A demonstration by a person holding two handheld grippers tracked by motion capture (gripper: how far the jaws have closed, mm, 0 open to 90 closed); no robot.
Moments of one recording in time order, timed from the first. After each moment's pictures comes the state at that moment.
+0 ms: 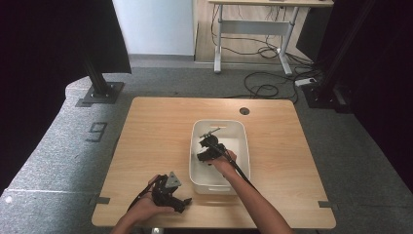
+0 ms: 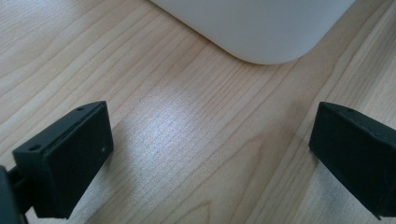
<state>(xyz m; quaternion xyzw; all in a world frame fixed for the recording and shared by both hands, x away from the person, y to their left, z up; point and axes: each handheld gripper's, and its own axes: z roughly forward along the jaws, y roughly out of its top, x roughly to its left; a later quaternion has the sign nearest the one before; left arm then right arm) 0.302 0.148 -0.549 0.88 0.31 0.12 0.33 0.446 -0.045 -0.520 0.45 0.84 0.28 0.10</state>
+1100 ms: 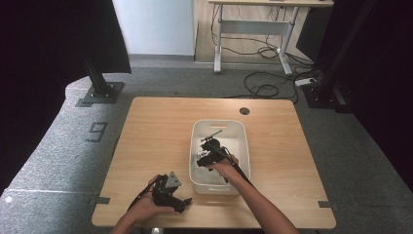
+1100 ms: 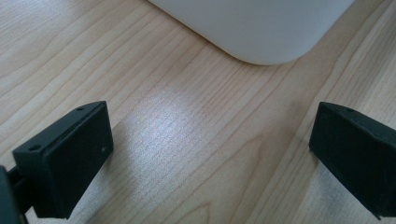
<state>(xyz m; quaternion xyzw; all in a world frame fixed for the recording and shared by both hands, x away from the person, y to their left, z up) 0.302 0.148 -0.549 0.88 0.31 0.11 0.33 0.425 -0.049 -0.509 0.46 0.85 0.26 0.05</state>
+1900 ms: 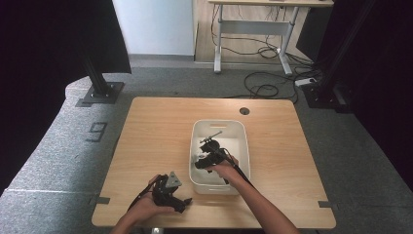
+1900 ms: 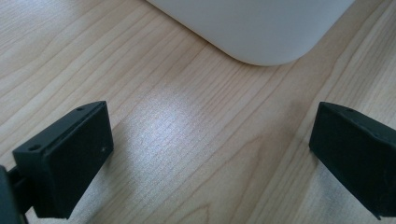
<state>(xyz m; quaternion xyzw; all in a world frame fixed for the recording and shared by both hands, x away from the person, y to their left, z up) 0.302 0.147 -0.549 0.88 0.31 0.11 0.33 0.419 -0.050 -0.504 0.44 0.85 0.28 0.05</state>
